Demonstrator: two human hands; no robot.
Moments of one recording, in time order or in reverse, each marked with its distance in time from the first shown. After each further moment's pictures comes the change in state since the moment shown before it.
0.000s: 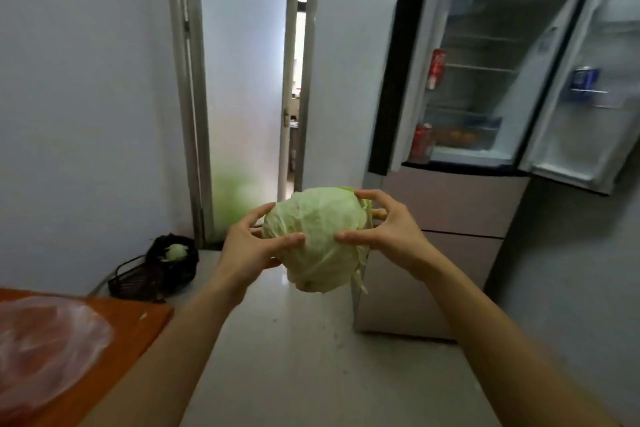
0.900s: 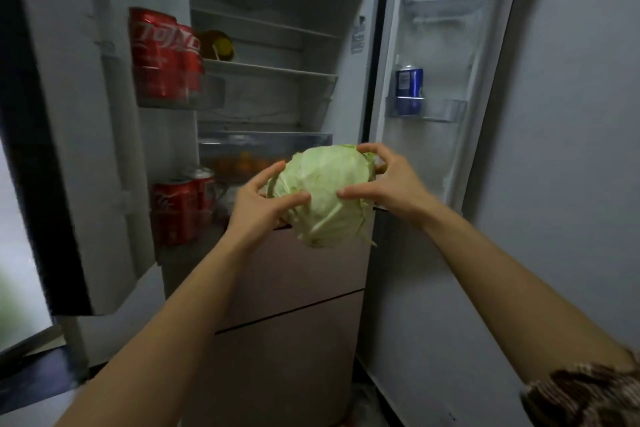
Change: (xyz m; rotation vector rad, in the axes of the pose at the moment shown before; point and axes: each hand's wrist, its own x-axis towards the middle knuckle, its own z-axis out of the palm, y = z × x) left_hand 0.466 -0.030 0.540 -0.163 -0.468 0.165; right_hand 0.291 0.179 -0.529 -0.337 0.552 -0.001
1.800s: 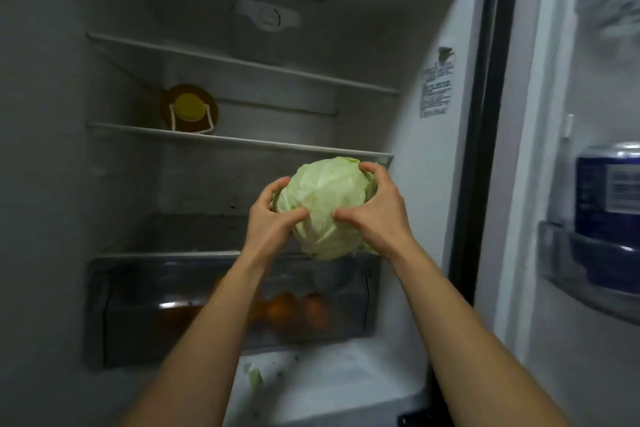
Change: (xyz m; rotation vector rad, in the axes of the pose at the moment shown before) left_hand 0.497 -0.098 0.015 0.049 0.211 0.283; right_hand 0.466 0.147 0.048 -0.018 0.227 -0.222
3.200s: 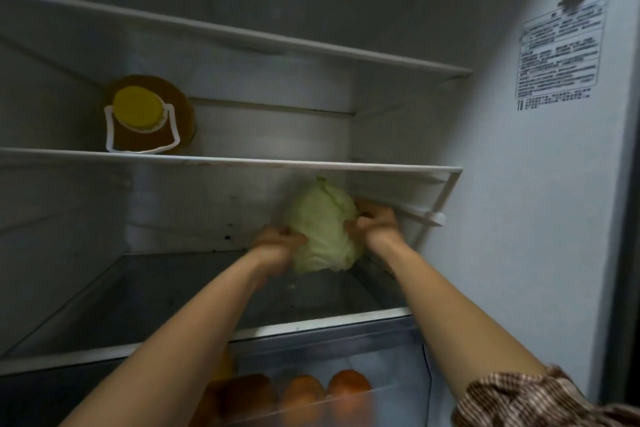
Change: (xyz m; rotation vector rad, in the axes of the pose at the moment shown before) left_hand 0.181 -0.106 -0.021 0.493 -0.110 -0.346; right_hand 0.173 0.133 0.129 0.150 -0.075 0.299
